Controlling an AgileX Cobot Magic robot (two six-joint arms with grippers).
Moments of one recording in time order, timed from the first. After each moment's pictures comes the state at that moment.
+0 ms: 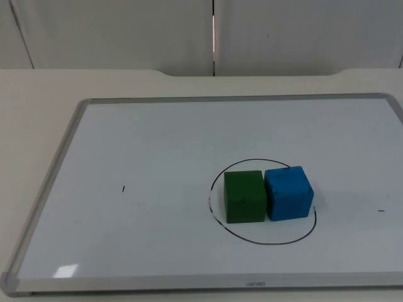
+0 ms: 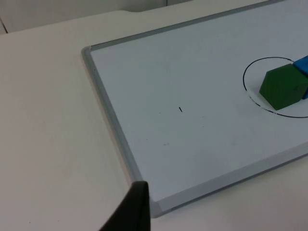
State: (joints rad) right arm 0.08 0.00 -0.52 -0.01 1.09 0.00; left arm -0.33 0.00 -0.50 -0.05 1.09 0.03
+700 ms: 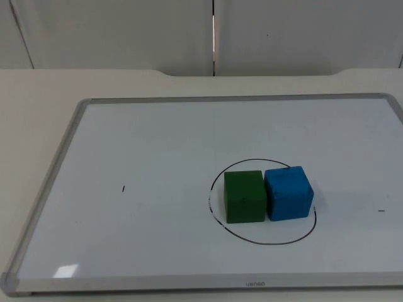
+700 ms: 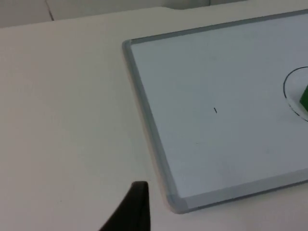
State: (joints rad) right arm 0.08 0.00 -0.52 -0.01 1.09 0.01; left arm -0.16 0.00 -0.50 -0.05 1.09 0.03
